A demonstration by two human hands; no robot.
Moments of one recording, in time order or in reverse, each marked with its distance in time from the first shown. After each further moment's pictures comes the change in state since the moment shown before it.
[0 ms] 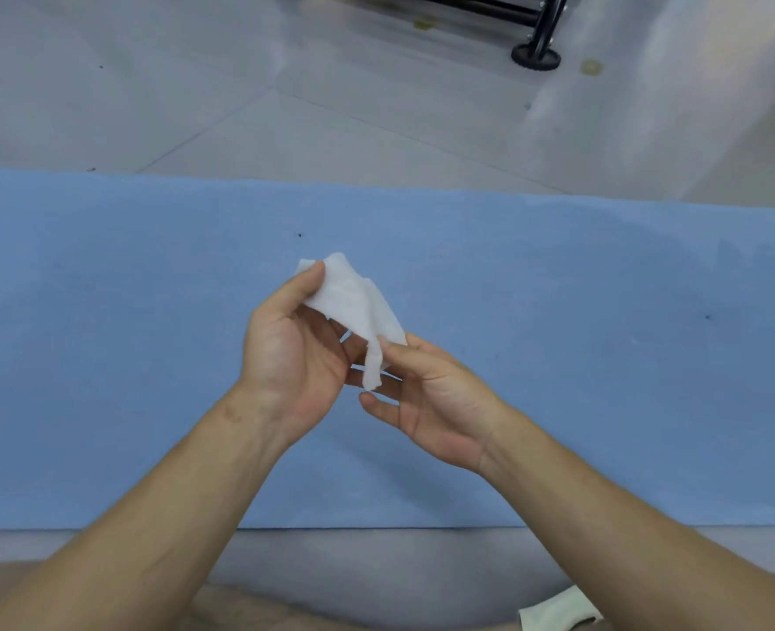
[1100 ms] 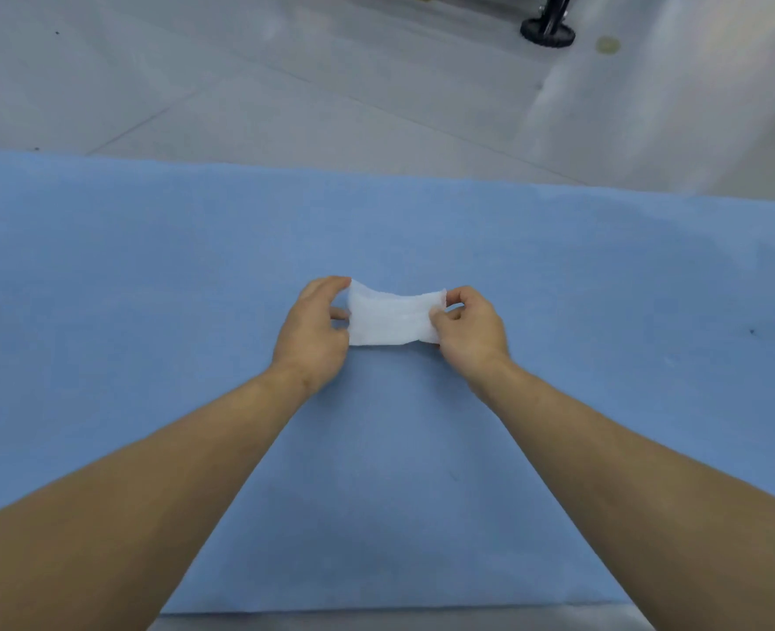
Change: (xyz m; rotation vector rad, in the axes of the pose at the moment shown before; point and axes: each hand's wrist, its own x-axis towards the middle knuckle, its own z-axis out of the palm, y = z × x) left_hand 0.159 -0.080 -0.077 1.164 0.145 0.238; right_hand 0.132 -0.024 -0.123 -0.833 0.760 -0.210
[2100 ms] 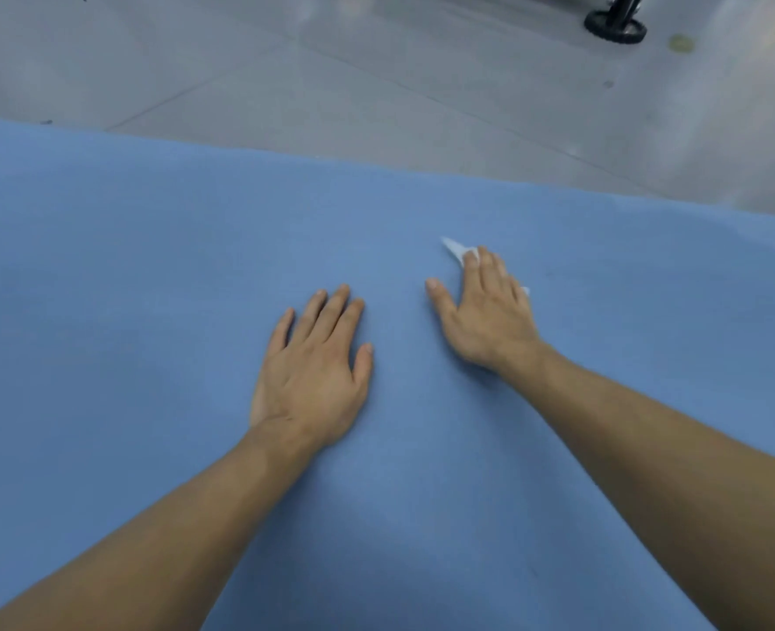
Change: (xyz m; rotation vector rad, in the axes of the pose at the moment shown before) left_hand 0.015 -0.059 -0.016 0.808 0.055 0.134; right_hand 0.094 -0.007 0.066 -0.828 -0.003 -0.378
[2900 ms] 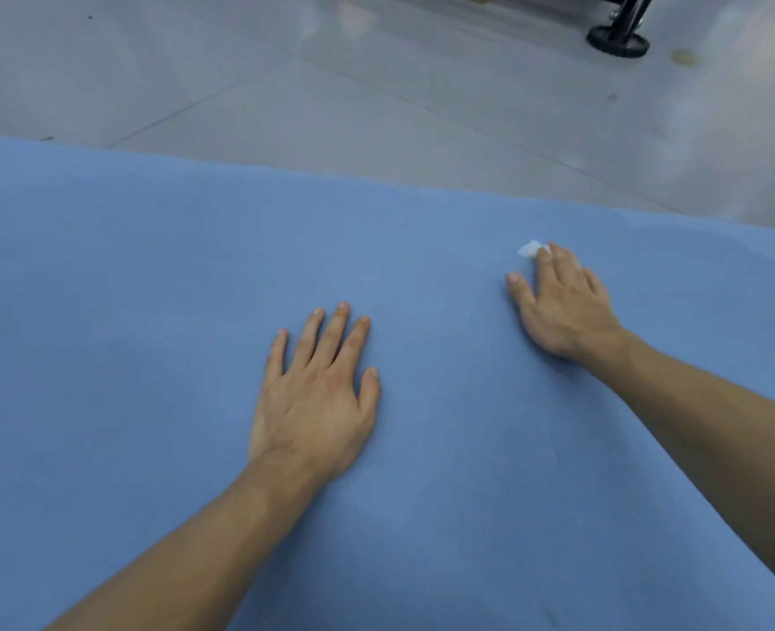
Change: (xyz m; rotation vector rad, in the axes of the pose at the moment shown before) left_hand 0.001 0.004 0.000 0.053 -0.023 -0.022; right_hand 0.042 0.080 -0.028 -0.138 0.036 0.034
